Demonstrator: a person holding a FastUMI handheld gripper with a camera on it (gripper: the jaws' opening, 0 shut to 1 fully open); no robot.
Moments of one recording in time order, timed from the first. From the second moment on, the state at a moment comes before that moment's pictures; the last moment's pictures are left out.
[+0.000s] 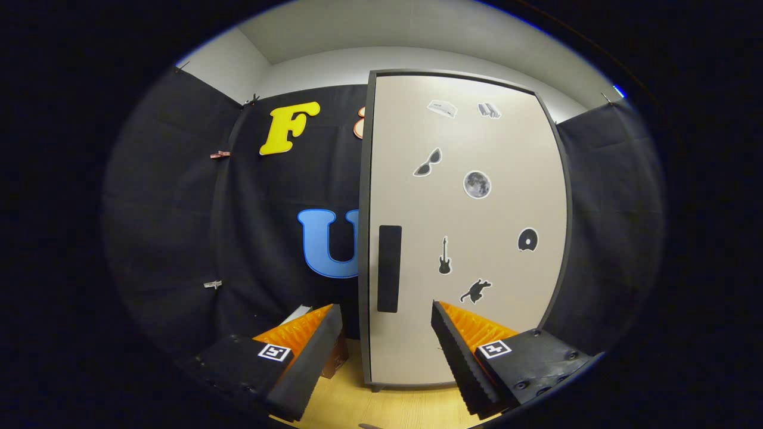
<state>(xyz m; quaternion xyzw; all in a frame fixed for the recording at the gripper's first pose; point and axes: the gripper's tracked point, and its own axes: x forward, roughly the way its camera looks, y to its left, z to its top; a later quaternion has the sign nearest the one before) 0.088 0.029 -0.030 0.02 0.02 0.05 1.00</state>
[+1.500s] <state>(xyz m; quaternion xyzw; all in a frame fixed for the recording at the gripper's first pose) 0.204 0.029 -0.064 0.04 0.01 -0.01 1.00</state>
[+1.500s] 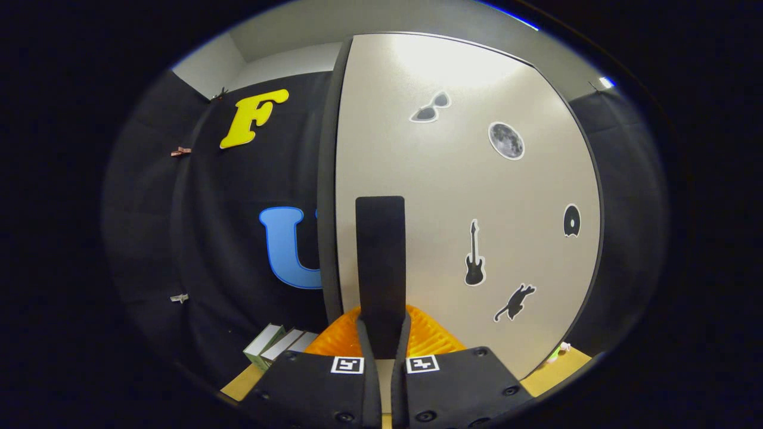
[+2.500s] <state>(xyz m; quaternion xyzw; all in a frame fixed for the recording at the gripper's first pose) 0.091 -0.001 -0.046 0.05 0.03 -0.03 1.00</state>
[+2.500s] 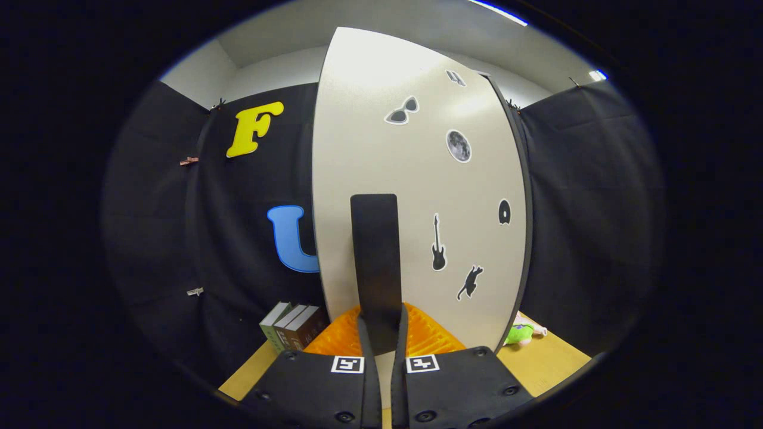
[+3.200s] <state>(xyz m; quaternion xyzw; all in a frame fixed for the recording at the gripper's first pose) 0.022 -0.081 -0.040 0.07 0.02 0.06 1.00</state>
